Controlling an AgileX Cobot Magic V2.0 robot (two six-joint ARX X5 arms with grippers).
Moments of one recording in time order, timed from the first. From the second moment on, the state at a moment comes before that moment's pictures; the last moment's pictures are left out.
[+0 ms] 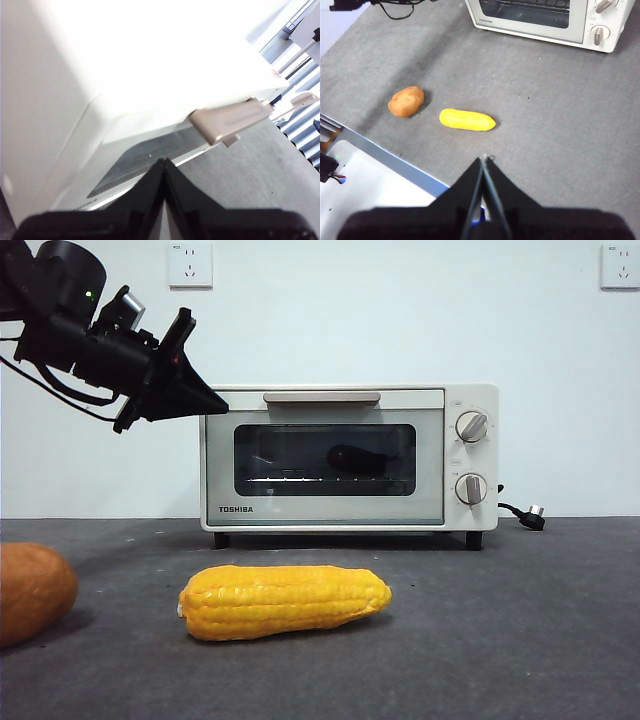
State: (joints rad) left arm -0.12 1.83 1.26 0.20 0.72 -0.31; right arm 0.48 0.76 1.44 -1.35 -0.19 0.12
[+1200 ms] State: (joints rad) left arm -0.38 1.03 1.27 -0.69 0.24 -0.07; right arm 0.48 0.76 1.44 -1.35 -0.12 0.11
